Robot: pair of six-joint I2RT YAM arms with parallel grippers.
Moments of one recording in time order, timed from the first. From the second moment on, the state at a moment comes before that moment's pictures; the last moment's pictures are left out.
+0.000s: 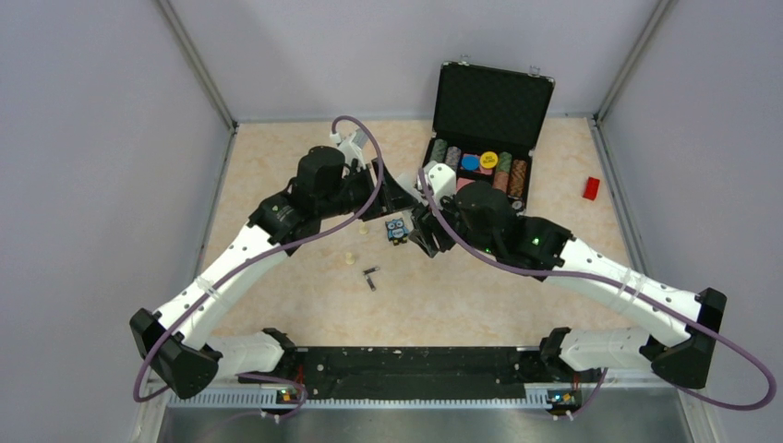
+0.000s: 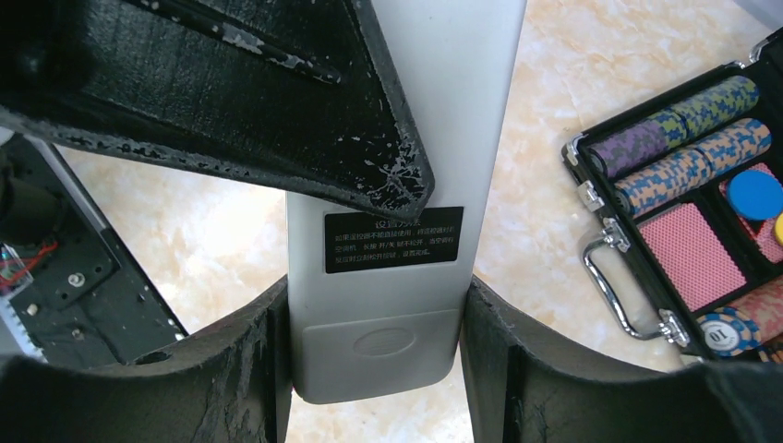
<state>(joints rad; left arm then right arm) -0.65 1.21 1.26 -0.47 0.29 -0.84 1.00 1.17 1.17 -0.46 0.13 0.07</state>
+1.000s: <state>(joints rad) -0.60 1.17 1.14 -0.36 0.32 -0.97 1.00 1.10 1.18 -0.51 0.10 0.21</state>
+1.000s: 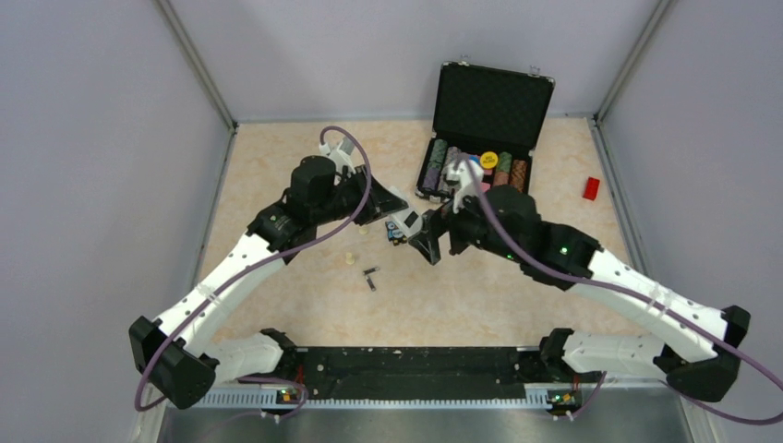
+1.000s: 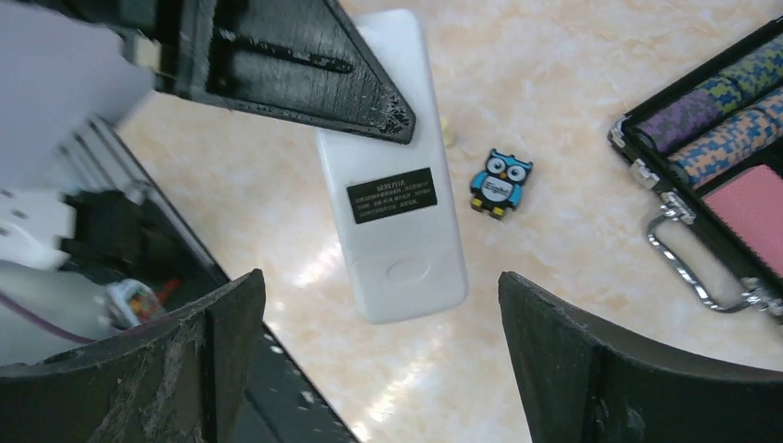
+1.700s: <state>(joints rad) -0.57 0.96 0.99 -0.01 0.41 -1.18 1.00 0.90 0.88 0.00 0.13 1.17</state>
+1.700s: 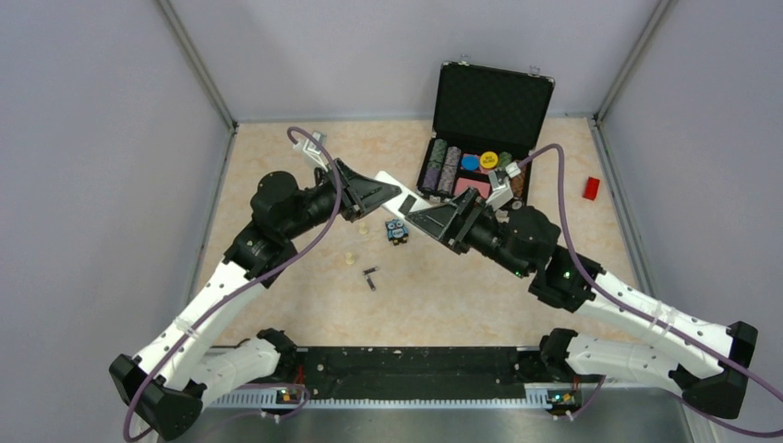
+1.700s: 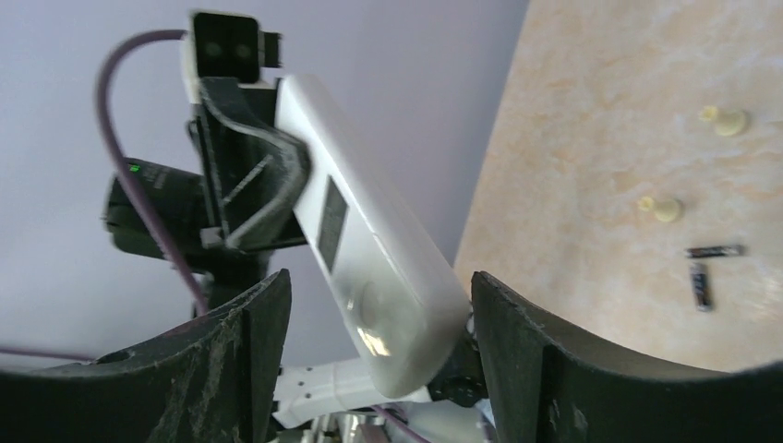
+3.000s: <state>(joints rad) -0.55 0.91 0.90 0.09 0.44 -1.38 1.00 0.82 0.69 0.28 0.16 1.34</state>
